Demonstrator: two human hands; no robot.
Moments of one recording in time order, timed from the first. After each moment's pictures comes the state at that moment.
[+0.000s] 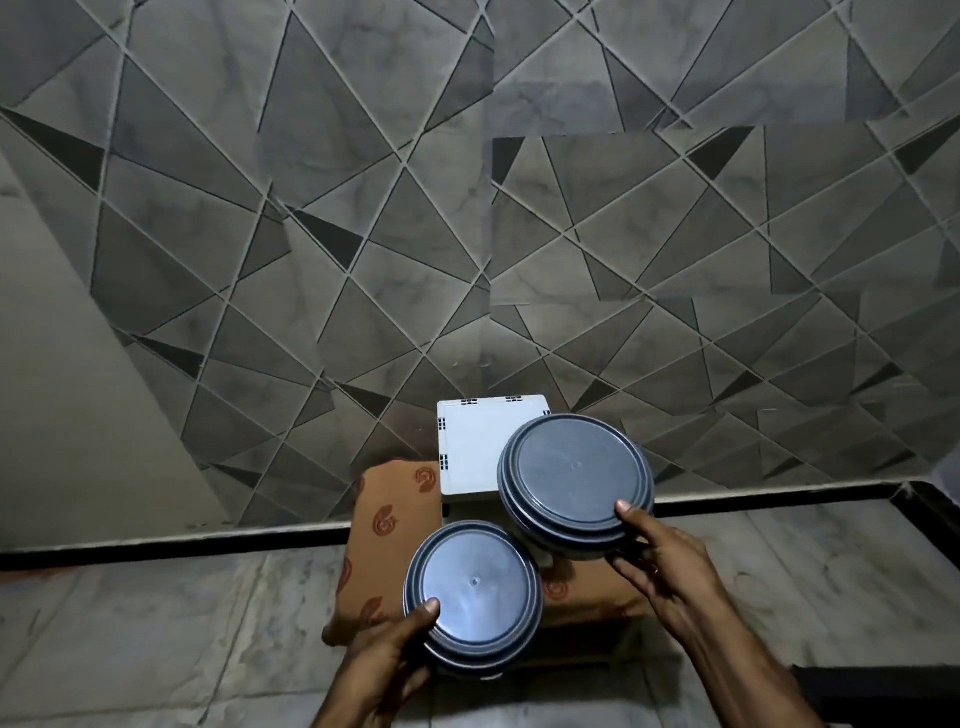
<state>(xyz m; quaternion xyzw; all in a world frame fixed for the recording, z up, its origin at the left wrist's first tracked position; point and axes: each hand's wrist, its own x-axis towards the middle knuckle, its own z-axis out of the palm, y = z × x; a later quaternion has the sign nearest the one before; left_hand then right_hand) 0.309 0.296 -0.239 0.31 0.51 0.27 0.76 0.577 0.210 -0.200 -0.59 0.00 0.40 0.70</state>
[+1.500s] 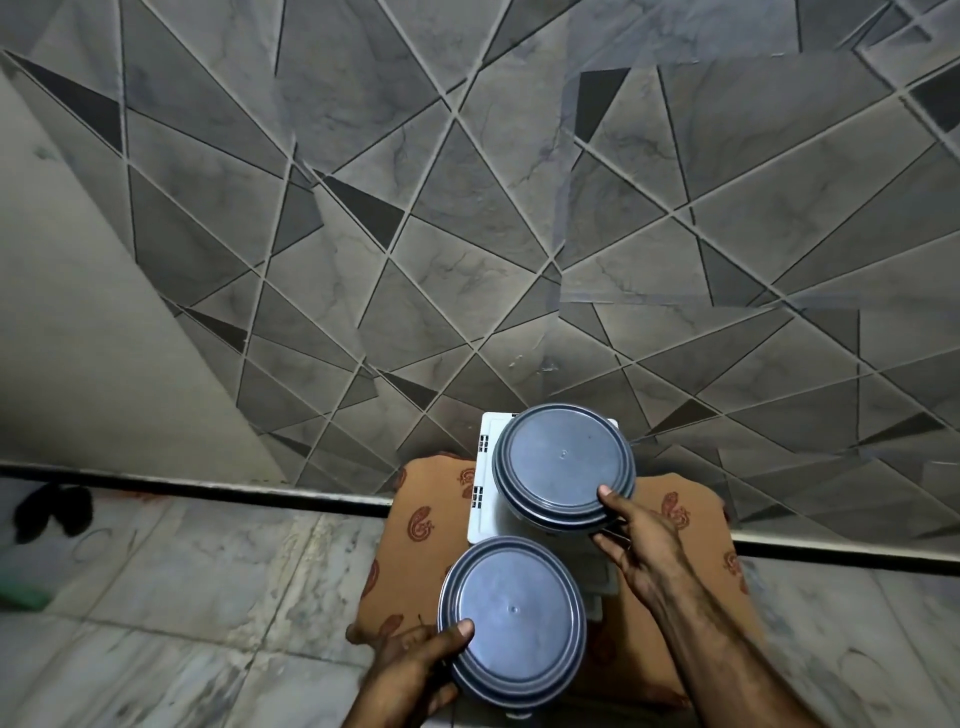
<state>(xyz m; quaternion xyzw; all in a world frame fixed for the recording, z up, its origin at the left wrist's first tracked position) 0.398 0.410 -0.292 0.26 0.56 0.23 0.76 0.682 0.434 -0.281 -0.59 0.00 0.51 0.63</state>
